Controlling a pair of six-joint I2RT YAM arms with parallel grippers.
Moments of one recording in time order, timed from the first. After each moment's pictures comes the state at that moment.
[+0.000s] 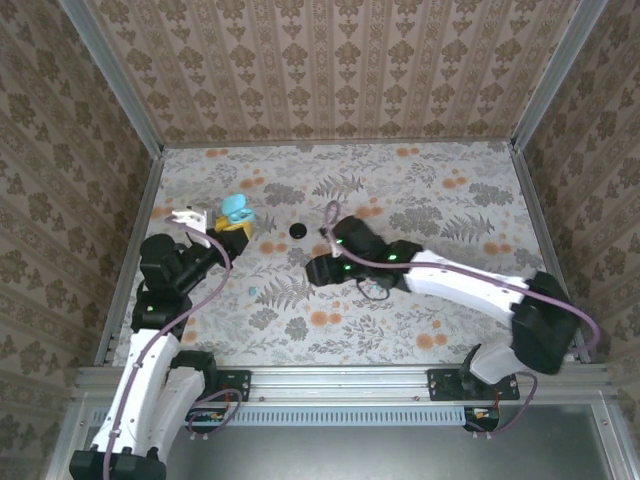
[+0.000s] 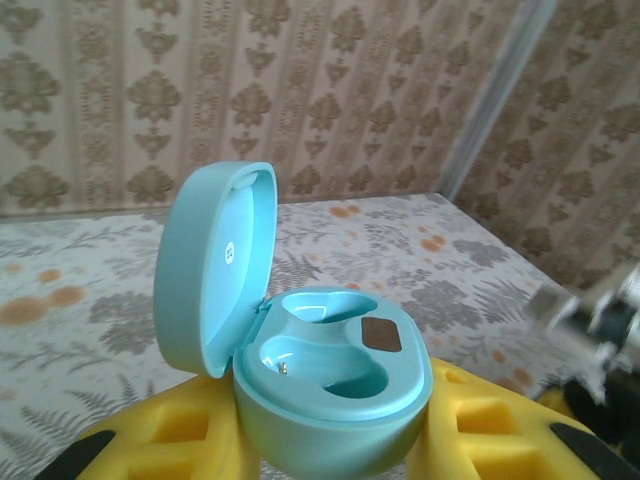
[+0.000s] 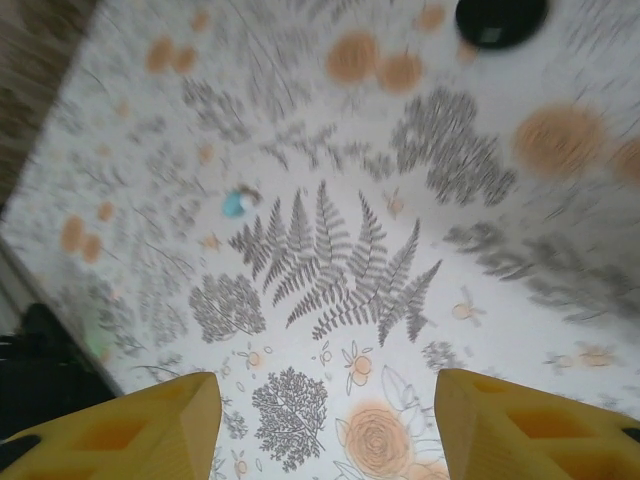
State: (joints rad) left arm -0.13 0.63 0.58 -0.07 0.55 -0.22; right arm 0.89 1.52 1.08 -0.37 -0.10 0.56
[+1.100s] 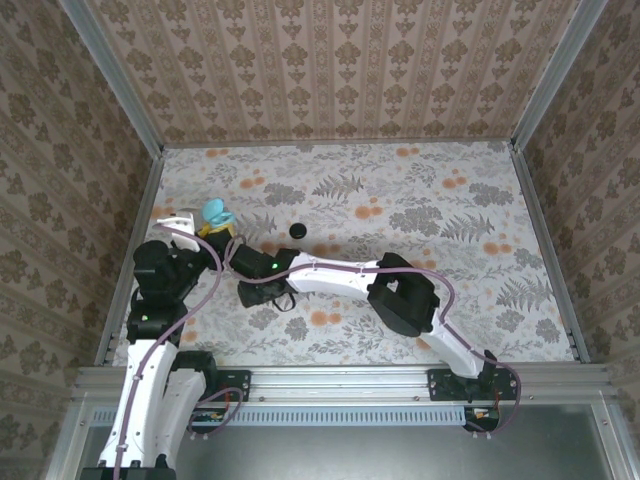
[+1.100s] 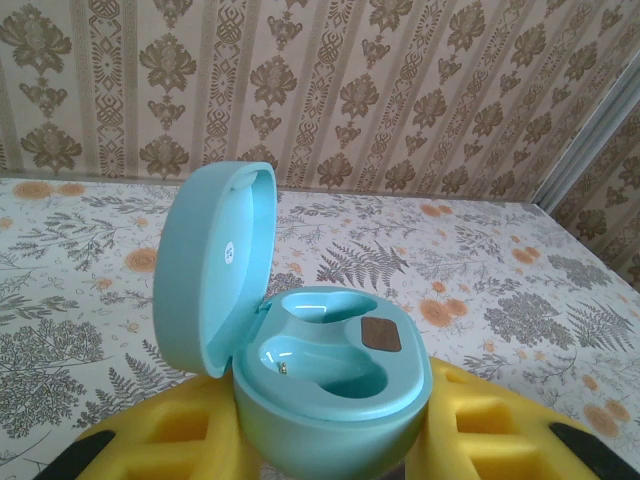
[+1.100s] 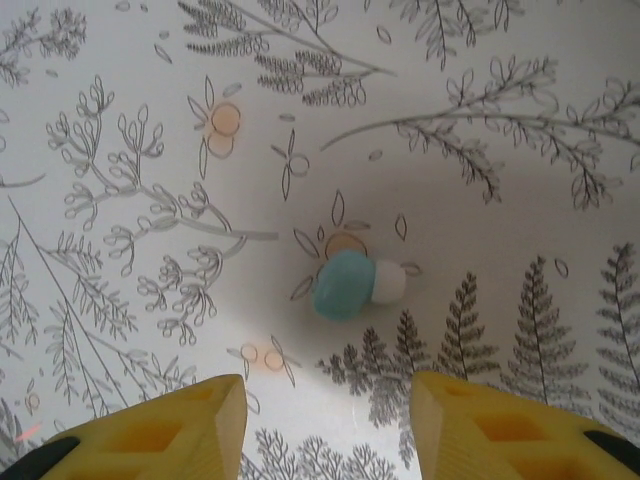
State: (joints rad) left arm -0.08 0.56 0.58 -0.20 0.41 -0.22; right arm 1.10 2.30 1.88 -0.66 0.04 0.68
